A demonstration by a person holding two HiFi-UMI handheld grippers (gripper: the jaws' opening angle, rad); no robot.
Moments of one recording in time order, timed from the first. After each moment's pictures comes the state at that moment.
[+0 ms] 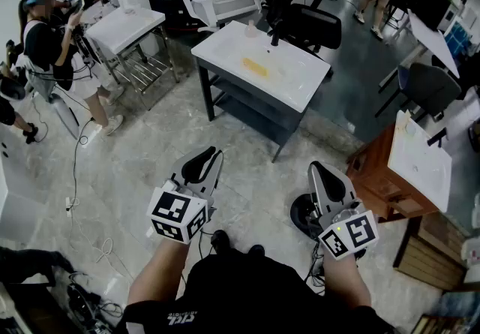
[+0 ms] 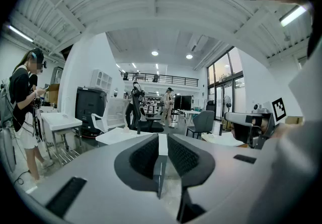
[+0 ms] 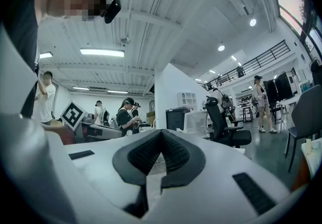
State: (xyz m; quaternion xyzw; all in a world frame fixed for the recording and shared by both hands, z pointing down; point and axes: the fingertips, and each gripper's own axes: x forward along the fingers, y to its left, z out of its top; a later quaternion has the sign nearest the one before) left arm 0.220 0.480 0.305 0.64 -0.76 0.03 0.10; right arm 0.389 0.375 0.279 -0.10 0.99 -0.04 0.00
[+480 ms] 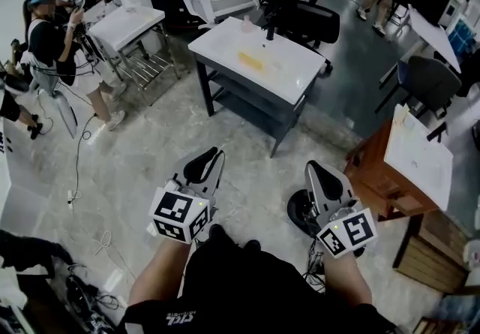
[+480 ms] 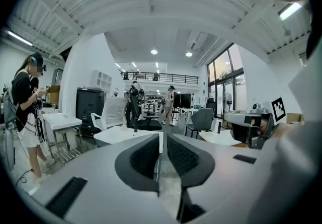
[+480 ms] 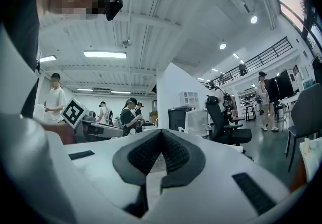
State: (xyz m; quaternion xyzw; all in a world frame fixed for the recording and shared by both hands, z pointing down) left arm 0.291 0.460 0.307 0.63 -0.77 0.04 0.10; right arm 0.449 0.357 0.285 -0.08 1.00 -0.03 0.00
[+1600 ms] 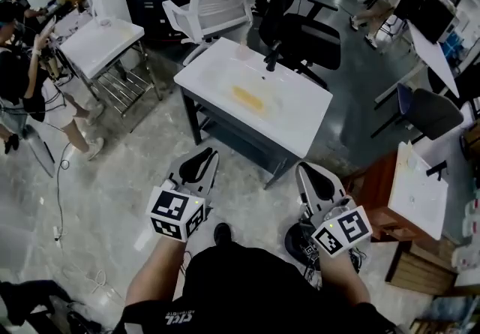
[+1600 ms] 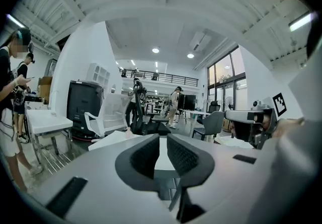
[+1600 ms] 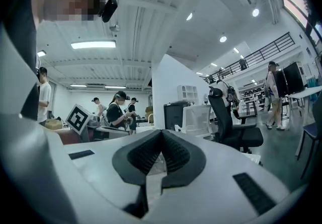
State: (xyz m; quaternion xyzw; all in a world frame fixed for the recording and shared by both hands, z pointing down) left arm 0.021 0.296 0.332 0.65 -0.75 0.01 0.10; right arm 0.181 0.211 0.295 -0.08 1.00 -0.04 -0.03
